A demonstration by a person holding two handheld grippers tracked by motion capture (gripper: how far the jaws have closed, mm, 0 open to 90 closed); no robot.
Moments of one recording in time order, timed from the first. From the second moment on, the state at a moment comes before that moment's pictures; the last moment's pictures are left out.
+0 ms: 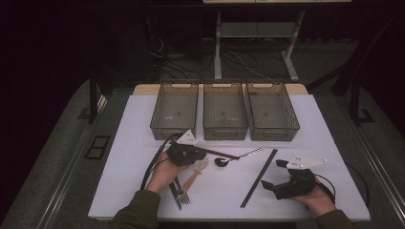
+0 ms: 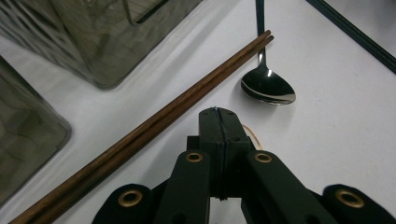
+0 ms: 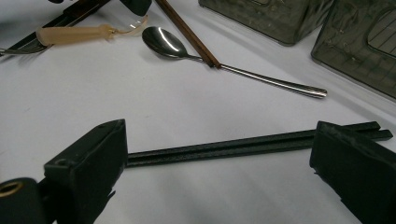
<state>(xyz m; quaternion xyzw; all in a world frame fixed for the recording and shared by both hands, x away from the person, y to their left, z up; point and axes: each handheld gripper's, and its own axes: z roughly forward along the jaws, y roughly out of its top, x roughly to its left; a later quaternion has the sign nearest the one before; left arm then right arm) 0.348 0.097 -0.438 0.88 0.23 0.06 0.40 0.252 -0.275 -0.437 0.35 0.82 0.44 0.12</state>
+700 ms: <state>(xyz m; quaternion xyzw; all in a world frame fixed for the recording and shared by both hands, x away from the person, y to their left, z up) 0.382 0.167 -0.426 0.86 0.34 0.15 0.35 0.252 -0.275 -0.437 0.35 0.82 0.44 0.12</state>
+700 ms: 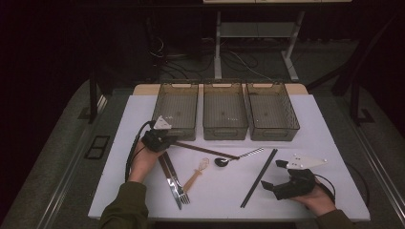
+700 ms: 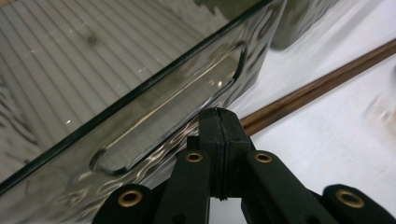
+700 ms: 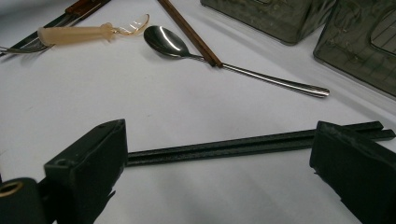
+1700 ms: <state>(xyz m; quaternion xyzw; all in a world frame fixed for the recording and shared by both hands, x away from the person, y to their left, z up) 0.391 0.122 -0.440 0.88 0.30 0.14 0.33 0.252 -0.275 -0.437 0.35 0.82 0.44 0.12</state>
